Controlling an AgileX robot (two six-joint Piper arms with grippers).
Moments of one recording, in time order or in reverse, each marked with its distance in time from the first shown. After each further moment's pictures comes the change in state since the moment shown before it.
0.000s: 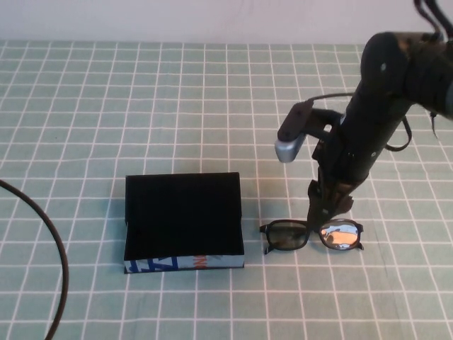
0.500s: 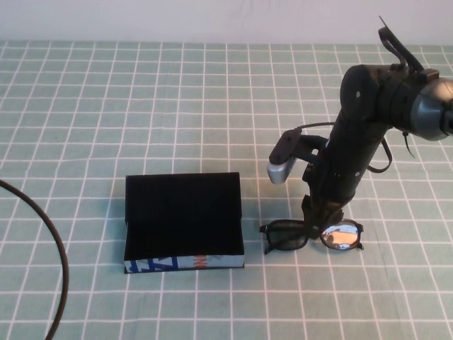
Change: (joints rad) right arm 0.000 0.128 -0.001 0.020 -0.029 -0.034; left arm 0.000 0.000 0.000 -0.001 0.000 0.002
